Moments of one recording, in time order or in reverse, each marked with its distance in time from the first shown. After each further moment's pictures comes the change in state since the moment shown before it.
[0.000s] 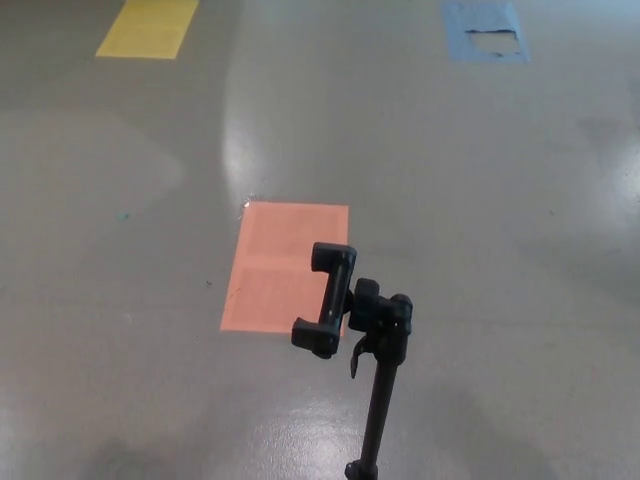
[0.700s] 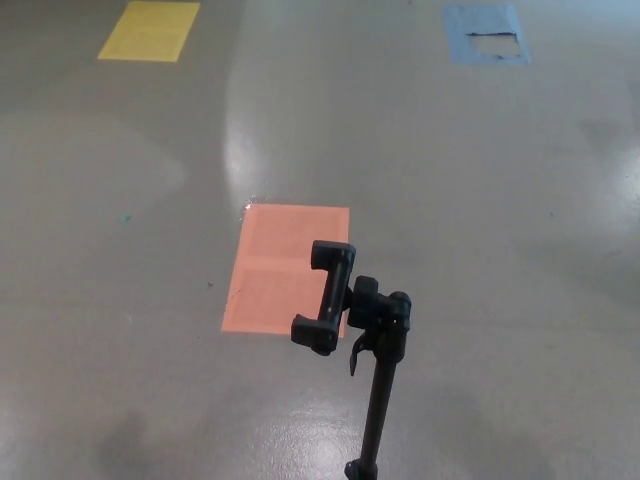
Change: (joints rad) left_arm 0.012 -0.002 -0.020 -0.127 0.007 -0.174 0.043; right_arm -0.029 0.000 0.008 0.030 -0.002 -0.044 -0.003
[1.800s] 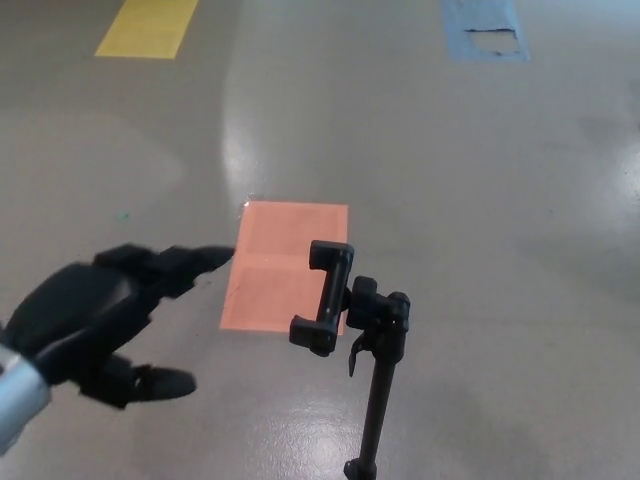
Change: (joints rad) left_arm -0.107 0.140 -0.153 -0.990 0.299 -0.066 0.055; right_arm -0.024 0.001 0.006 0.001 0.001 0.000 0.007
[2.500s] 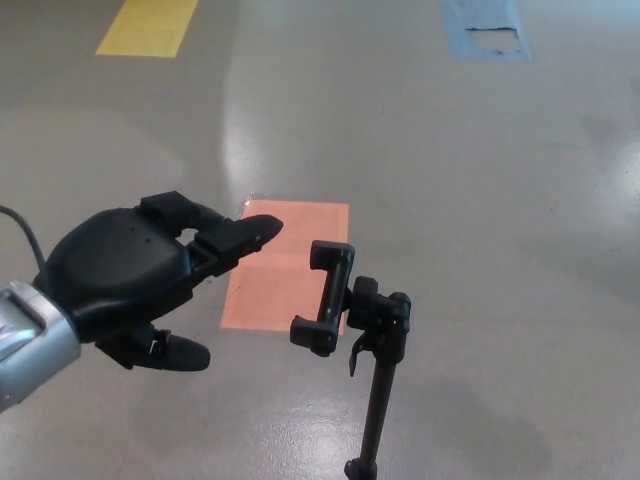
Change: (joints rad) left_arm -0.142 0.054 -0.084 -0.052 0.225 -0.001 0.006; right_arm -0.022 -0.022 0.005 0.009 -0.003 0.008 0.027
